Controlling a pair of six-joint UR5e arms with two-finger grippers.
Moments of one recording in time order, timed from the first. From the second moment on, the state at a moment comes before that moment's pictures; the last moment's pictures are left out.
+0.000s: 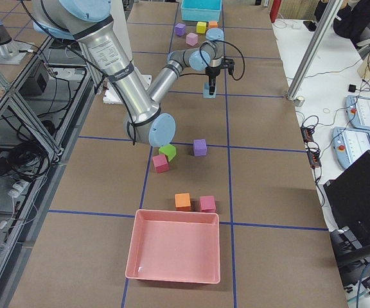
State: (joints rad) left arm -1.68 -1.71 -1.72 -1.34 -2.40 0.24; right arm 0.67 -0.87 1.71 -1.69 1.99 1.09
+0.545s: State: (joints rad) left arm -1.68 -1.71 -1.72 -1.34 -2.40 0.24; right arm 0.56 -0.71 1.44 -1.52 1.90 1.18
